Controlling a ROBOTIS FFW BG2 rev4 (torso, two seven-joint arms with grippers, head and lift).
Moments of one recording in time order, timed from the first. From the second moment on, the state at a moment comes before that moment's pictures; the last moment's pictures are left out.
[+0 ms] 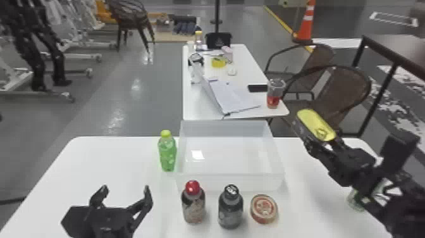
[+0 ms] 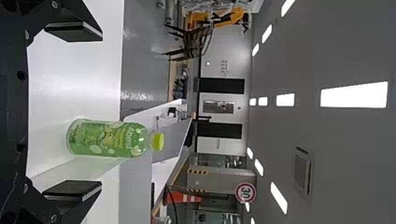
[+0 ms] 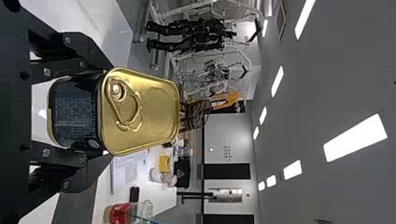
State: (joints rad) left arm 0.30 0.02 0.01 -1.71 0.06 -0.20 -0.04; right arm -0.02 -0.07 -0.22 -1.74 -0.10 0.21 0.66
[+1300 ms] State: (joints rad) left arm 0.27 0.05 -0.03 -1.66 0.09 -0.20 -0.04; right arm -0.54 -0.08 0.10 -0.99 -0.27 0.30 0.69
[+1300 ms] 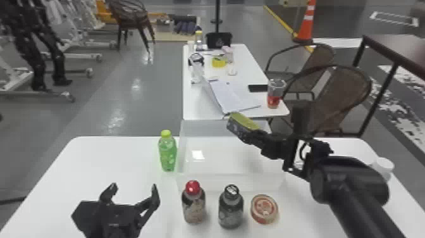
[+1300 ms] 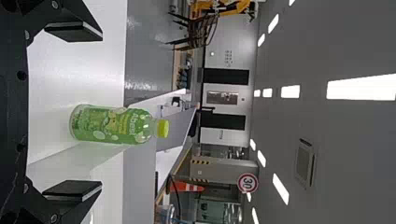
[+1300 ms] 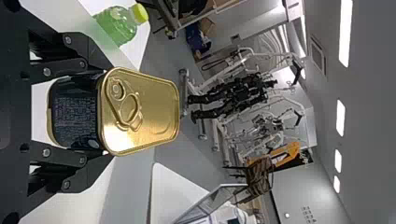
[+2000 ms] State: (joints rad) left arm 0.27 0.05 -0.03 -1.66 0.09 -0.20 -0.04; right arm -0.52 -0.07 0.11 -0.97 -0.26 0.32 0.69
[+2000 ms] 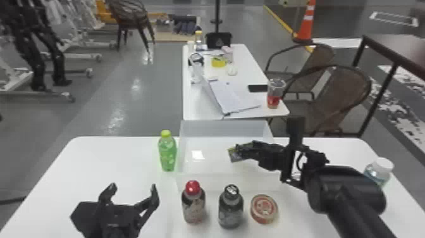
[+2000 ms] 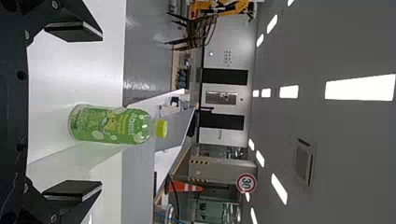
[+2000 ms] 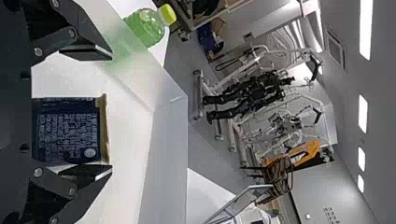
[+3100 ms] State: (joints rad) left arm 0.27 0.05 -0.02 -1.66 0.08 -0.23 -0.04; right arm -0.02 -0.08 -0.05 -1.66 -0.25 0.22 0.52
